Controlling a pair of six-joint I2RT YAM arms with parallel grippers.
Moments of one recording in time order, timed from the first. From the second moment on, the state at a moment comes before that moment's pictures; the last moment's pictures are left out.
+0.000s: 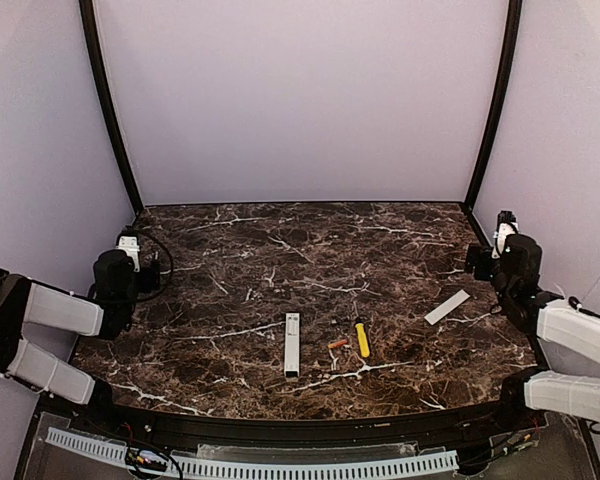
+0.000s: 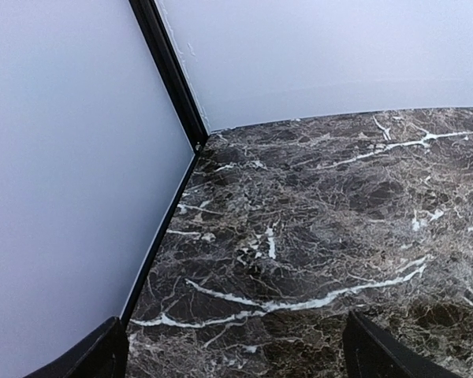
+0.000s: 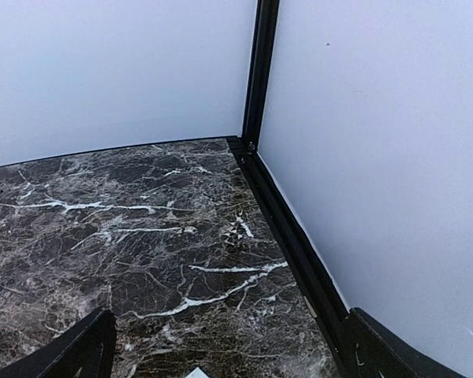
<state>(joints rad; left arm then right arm) -0.18 1.32 0.31 0.72 -0.47 0.13 0.19 0.91 0.37 0.25 0.43 0.05</state>
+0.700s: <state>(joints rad) -0.13 1.59 0.24 1.13 -0.37 0.15 0.12 1.39 0.17 1.08 0.24 -0.14</state>
